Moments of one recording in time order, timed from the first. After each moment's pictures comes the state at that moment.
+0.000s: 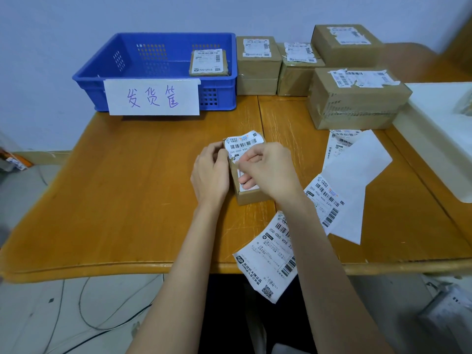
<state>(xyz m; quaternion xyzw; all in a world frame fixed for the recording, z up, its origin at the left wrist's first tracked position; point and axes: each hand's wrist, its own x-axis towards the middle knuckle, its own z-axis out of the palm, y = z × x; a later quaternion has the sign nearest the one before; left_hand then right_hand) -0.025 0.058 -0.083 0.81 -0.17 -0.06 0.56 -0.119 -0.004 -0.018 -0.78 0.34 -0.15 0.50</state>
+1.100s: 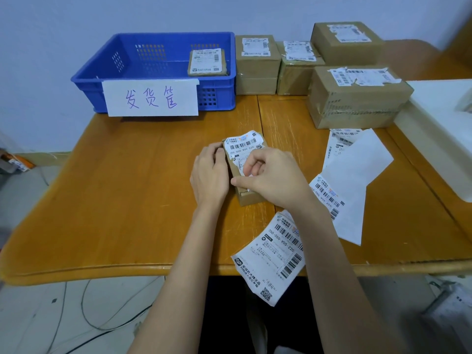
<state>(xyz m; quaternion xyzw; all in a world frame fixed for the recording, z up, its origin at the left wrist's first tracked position) -0.023 0.057 -0.086 0.83 -0.18 -0.03 0.53 -0.131 -0.016 -0.029 -0.87 0.25 -0.14 0.39</state>
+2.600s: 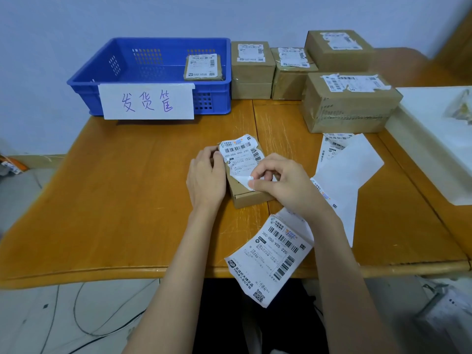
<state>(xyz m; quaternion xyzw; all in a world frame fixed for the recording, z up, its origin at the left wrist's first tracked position) -0.026 0.055 -0.089 0.85 -0.19 0.00 0.49 -0.158 -0.038 -0.042 -0.83 0.20 -0.17 0.49</state>
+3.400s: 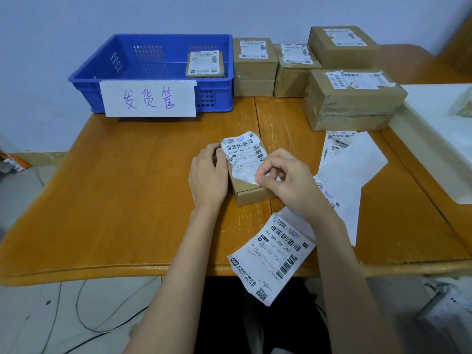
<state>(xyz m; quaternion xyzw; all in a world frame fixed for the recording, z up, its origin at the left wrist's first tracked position) -0.025 0.057 -0.091 0.85 -0.21 0.01 0.49 -0.161 -0.039 -0.050 -0.83 0.18 -0.21 0.48</state>
